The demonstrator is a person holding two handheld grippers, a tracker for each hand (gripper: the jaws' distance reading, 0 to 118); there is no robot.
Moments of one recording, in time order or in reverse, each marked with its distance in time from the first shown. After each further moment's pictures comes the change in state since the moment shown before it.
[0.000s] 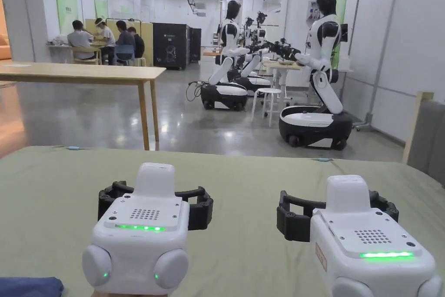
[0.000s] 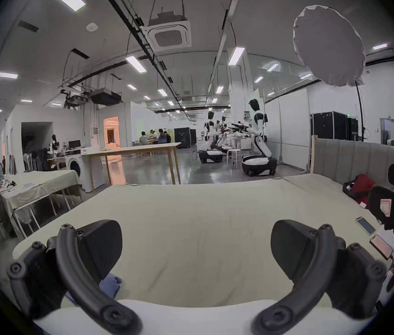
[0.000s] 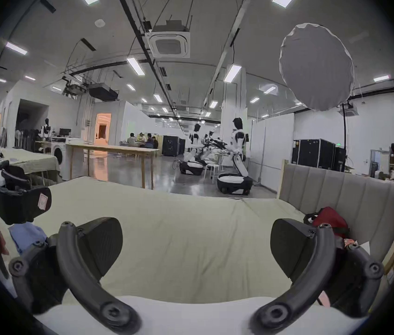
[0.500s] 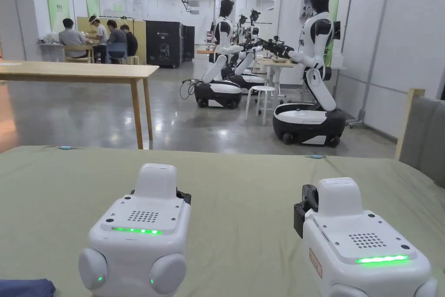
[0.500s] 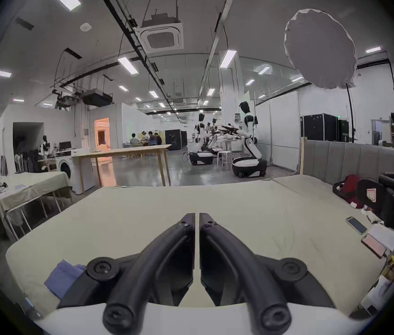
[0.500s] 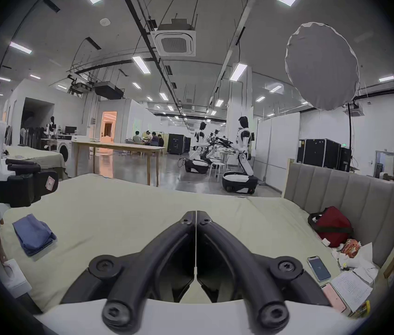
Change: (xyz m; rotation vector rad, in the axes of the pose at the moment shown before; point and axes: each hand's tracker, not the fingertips) left arm 0.009 -0.001 0.002 -0.006 -0.065 0.012; right arm 0.000 -0.003 0.010 -0.004 0.036 0.006
